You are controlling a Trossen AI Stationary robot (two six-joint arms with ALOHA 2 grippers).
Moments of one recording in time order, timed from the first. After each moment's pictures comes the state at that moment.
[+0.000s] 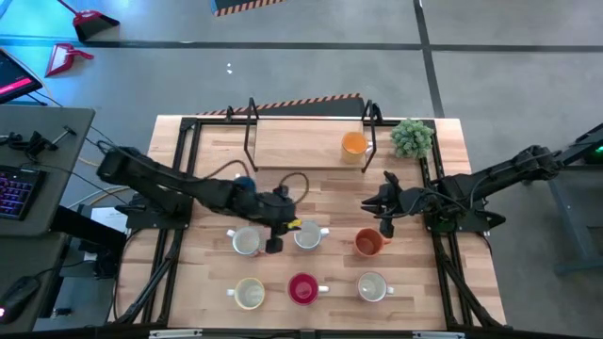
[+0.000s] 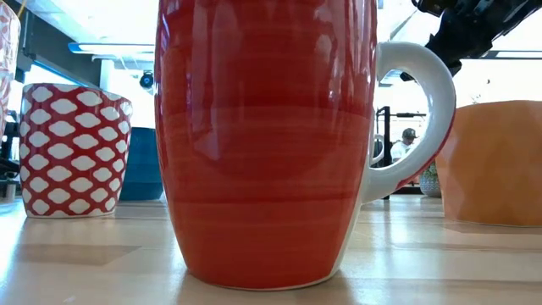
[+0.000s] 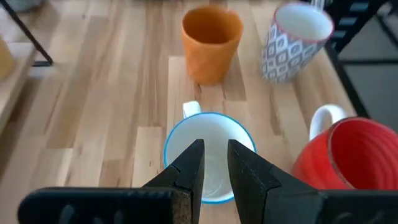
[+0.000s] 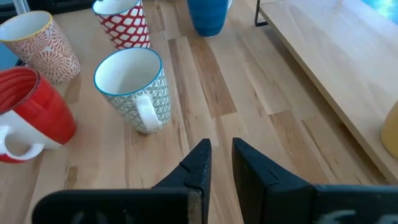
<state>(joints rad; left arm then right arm) -0.23 1.52 1.12 -0.29 -0.11 -0.14 0.31 0.87 0.59 -0.34 0.37 0.36</state>
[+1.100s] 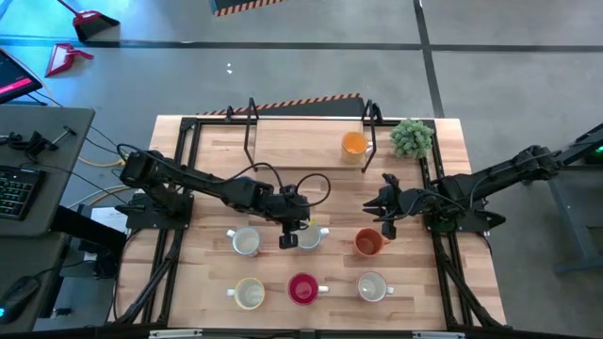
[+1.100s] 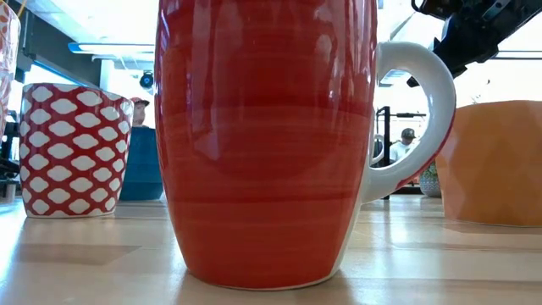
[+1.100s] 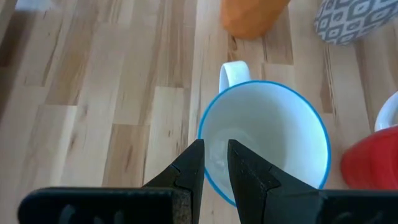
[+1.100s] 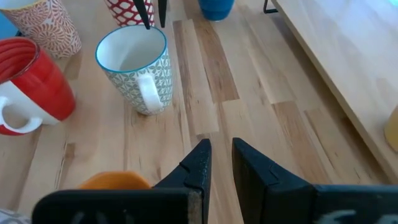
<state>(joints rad) -0.16 1.71 1.24 -0.43 -0.10 -0.18 0.31 0.87 0.59 -0.38 0.33 0.31</state>
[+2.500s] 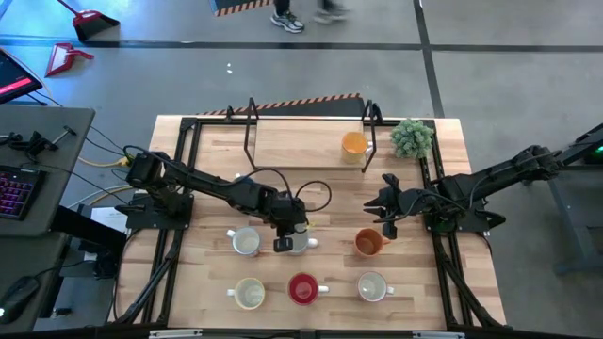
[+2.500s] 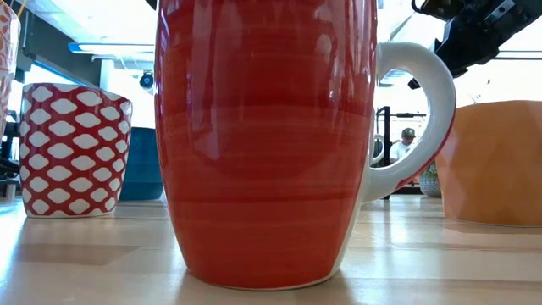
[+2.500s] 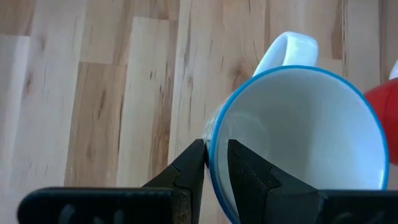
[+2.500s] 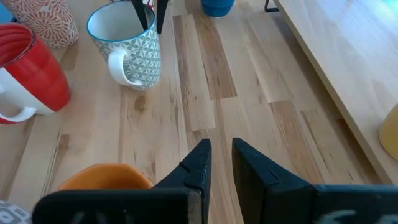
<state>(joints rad) -0.17 1.76 1.24 -0.56 0.00 -0.23 0.31 0.87 0.59 -0.40 0.33 0.28</state>
